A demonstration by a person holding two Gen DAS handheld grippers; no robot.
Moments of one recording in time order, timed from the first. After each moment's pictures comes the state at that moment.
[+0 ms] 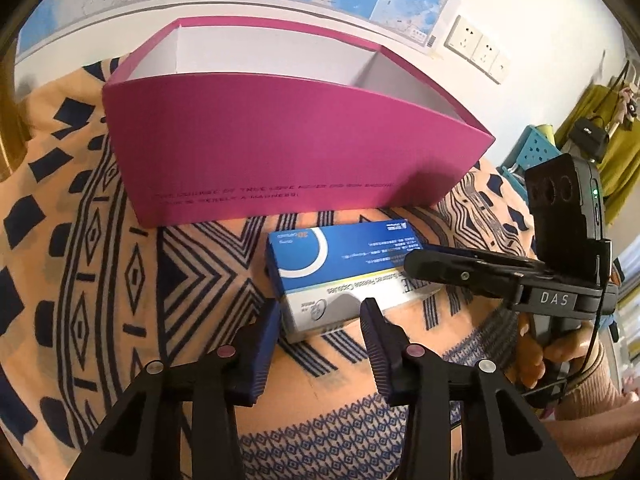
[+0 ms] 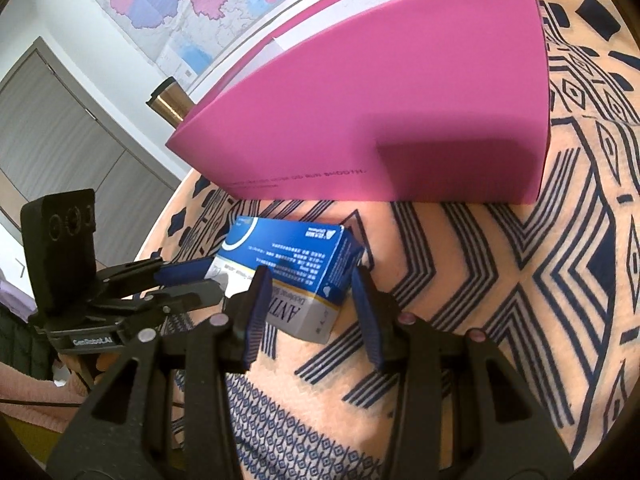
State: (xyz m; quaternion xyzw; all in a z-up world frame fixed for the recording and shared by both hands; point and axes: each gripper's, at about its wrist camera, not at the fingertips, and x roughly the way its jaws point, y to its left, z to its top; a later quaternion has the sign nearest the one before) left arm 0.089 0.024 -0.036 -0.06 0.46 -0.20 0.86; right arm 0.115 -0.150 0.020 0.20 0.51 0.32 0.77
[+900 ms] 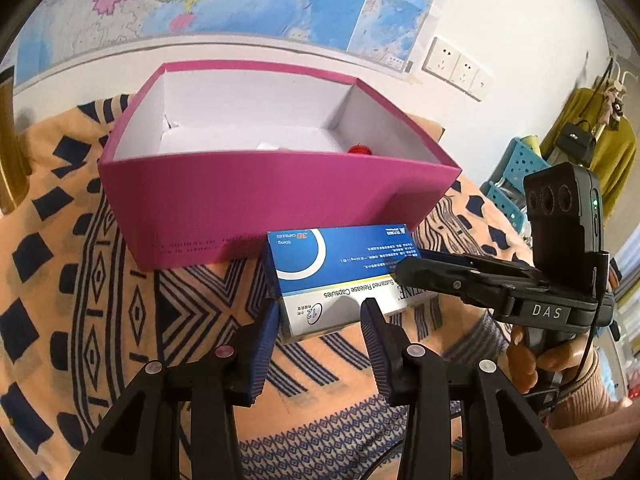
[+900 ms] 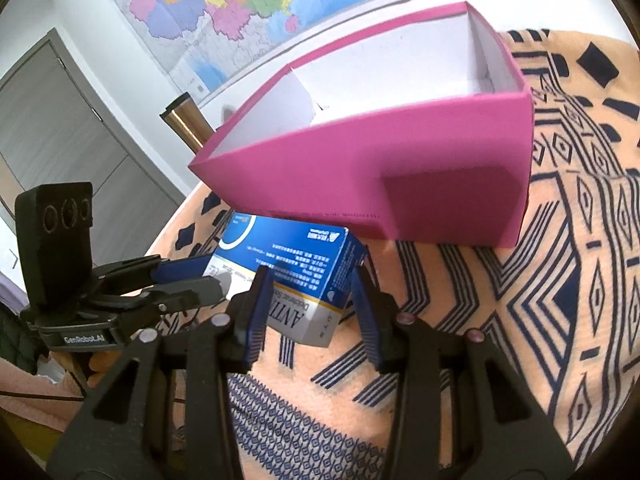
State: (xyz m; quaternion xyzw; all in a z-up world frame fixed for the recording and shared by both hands) left arm 0.083 0.017 -0.001 -0.05 0.42 -0.21 0.88; right arm 0.107 -0.160 0.046 0.17 0.47 0.32 0.80
